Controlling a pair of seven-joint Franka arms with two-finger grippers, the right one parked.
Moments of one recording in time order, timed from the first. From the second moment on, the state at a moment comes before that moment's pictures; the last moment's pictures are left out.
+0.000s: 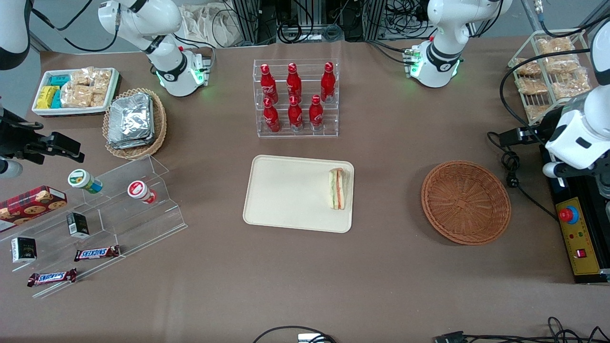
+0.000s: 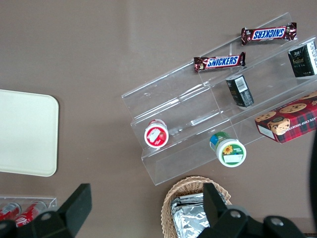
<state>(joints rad) 0.14 0.18 -0.24 -1.40 0.06 1.29 -0.19</state>
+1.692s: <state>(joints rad) 0.04 -0.04 -0.06 -1.69 0.05 1.57 -0.09</state>
